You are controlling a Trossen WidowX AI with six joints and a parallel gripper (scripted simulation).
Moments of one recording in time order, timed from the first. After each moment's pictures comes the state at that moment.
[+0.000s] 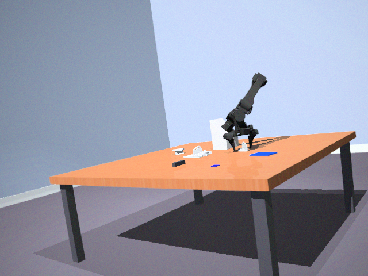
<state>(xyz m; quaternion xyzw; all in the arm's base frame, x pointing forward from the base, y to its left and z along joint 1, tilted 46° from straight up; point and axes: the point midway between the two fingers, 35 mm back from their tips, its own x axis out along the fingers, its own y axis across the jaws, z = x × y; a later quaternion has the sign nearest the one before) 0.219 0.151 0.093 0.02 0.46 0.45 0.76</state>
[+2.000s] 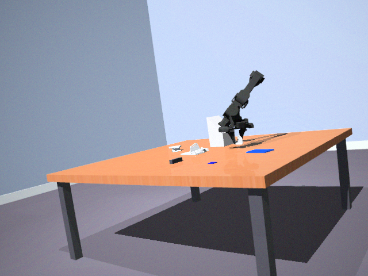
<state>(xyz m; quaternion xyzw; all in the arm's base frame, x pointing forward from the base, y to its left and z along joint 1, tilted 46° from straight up) 0.218 0.132 0.102 0.02 0.47 0.45 0.76</state>
